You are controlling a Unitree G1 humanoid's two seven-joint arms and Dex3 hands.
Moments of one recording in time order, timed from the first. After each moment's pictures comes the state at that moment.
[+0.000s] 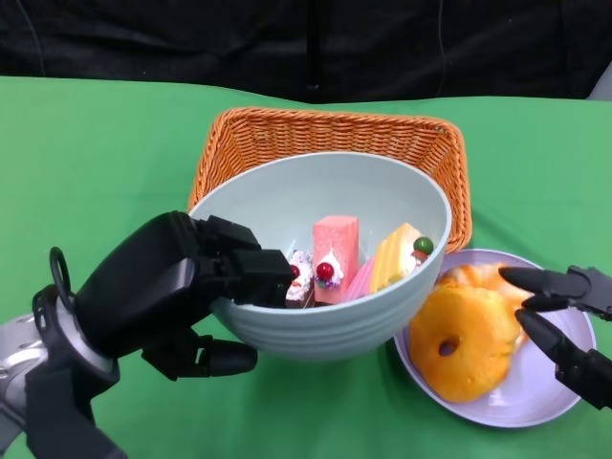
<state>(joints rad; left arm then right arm) -0.33 0.50 -0.29 0.25 0.46 -1.00 0.10 0.20 -0.18 -0.02 -0.10 -0.21 -0.51 -0.17</state>
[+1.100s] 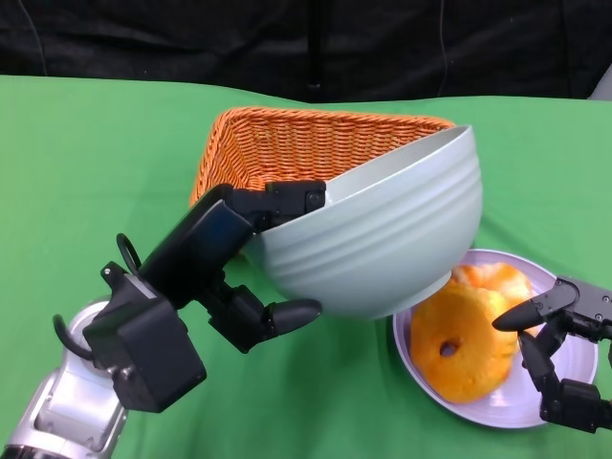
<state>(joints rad) -0.34 0.20 -0.22 0.22 0.07 -0.62 -0.28 0.20 -0.15 -0.03 -0.08 -0.18 -0.50 -0.07</state>
